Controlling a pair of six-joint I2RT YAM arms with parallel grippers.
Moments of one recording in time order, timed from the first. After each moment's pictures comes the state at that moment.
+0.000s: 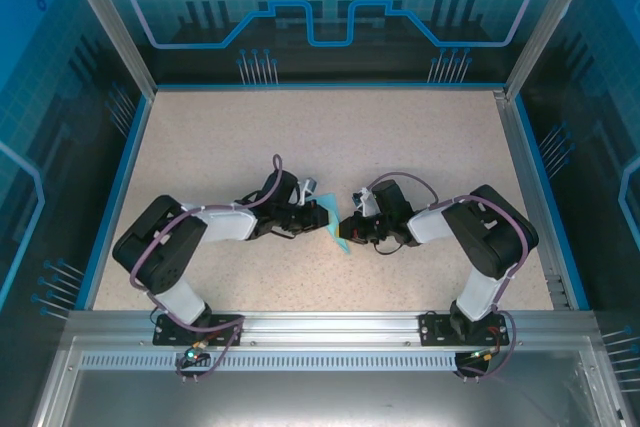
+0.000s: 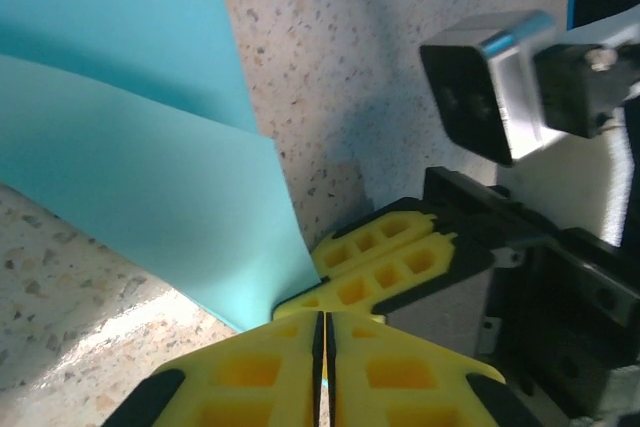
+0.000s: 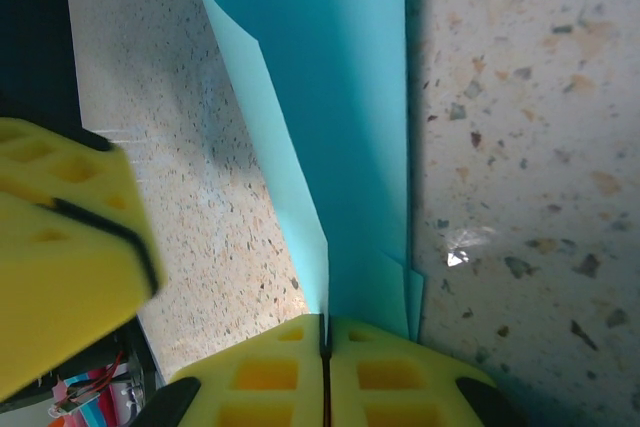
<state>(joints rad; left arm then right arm) -0.57 1.67 0.69 0.19 0.54 -0.84 0.55 1.76 0.58 0.33 -0.66 0.77</state>
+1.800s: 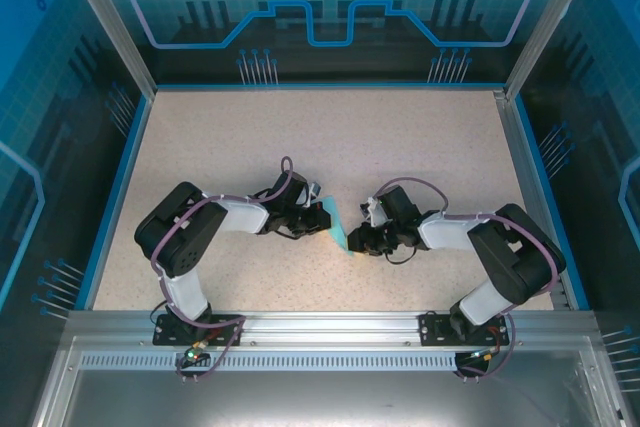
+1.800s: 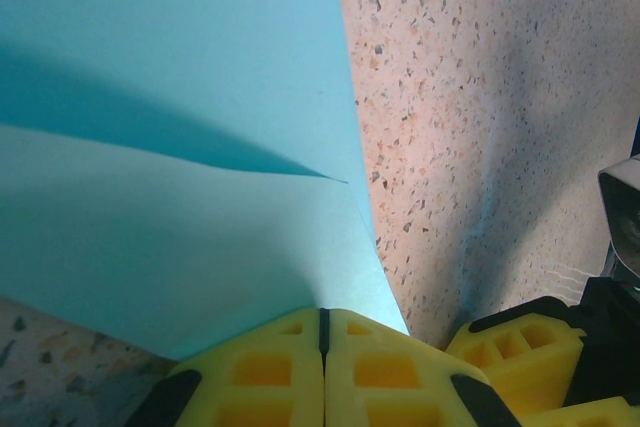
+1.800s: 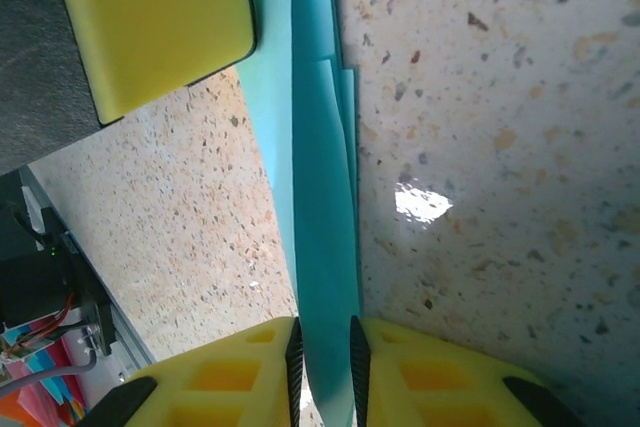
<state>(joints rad) -0.57 1.80 0.77 0.14 0.52 -0.85 0.56 1.56 0.55 -0.02 -0.61 0.67</state>
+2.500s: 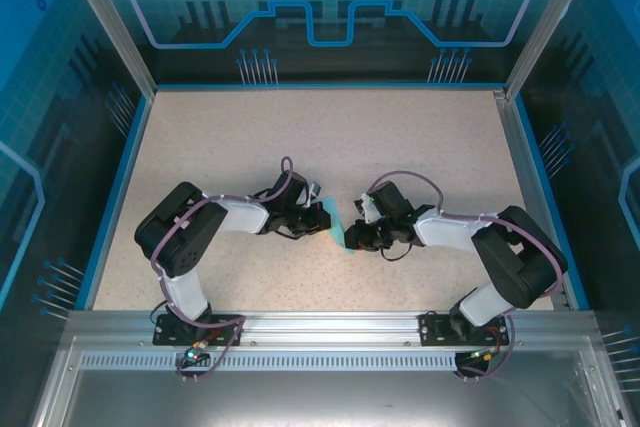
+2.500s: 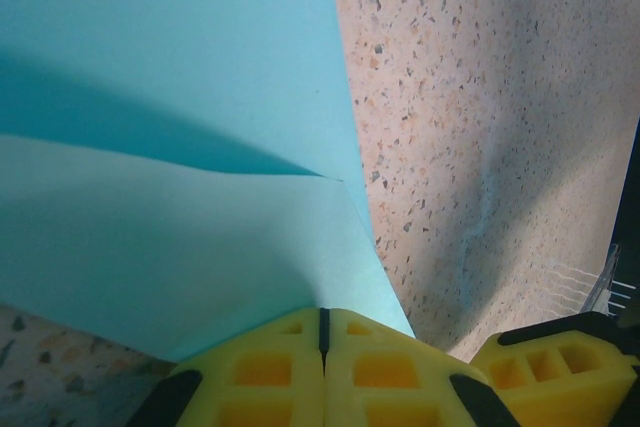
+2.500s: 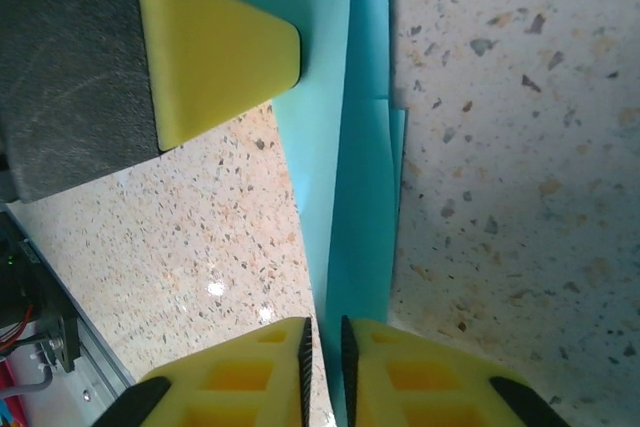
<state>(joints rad) -0.57 1.80 0.77 0.14 0.52 -0.85 0.61 1.54 0.63 -0.12 -0.51 0.64</state>
